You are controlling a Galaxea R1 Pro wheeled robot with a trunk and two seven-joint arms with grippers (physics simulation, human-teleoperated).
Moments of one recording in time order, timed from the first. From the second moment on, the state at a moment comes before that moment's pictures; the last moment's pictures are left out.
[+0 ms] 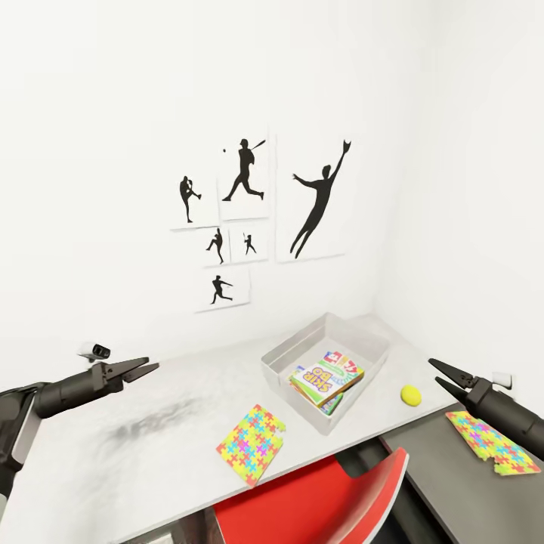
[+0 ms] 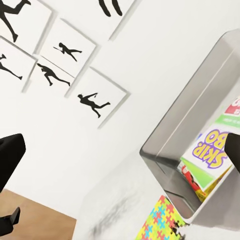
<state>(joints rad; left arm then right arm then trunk) -0.55 0.35 0.34 -1.07 0.22 0.95 -1.57 -0.16 -0.36 -0.45 -1.57 -1.11 0.89 0.43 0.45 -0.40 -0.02</state>
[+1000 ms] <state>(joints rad) -0.54 0.35 0.42 -1.07 0.22 0.94 -1.57 -0.16 -0.36 -0.44 -1.57 -1.11 0.87 0.43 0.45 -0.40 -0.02</state>
